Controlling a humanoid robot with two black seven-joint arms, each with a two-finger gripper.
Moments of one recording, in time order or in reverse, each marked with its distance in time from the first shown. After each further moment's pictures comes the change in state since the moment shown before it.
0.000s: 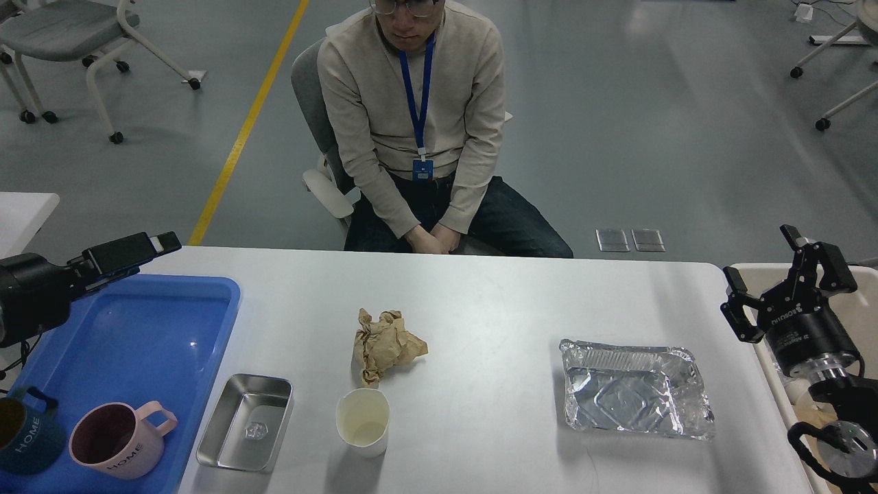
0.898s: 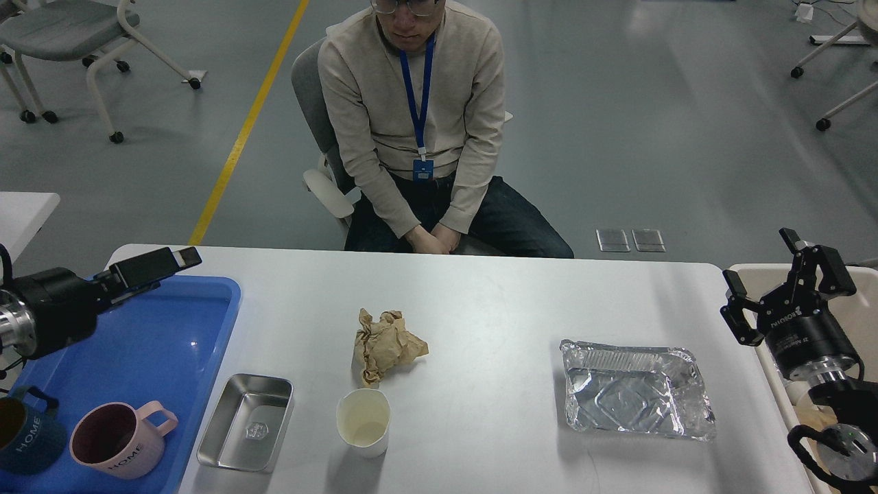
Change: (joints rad) left arm 0.019 -0.056 0.010 0.008 0.003 0.018 0.032; right arm -0.006 0.002 -0.001 -0.003 -0.001 0.000 0.000
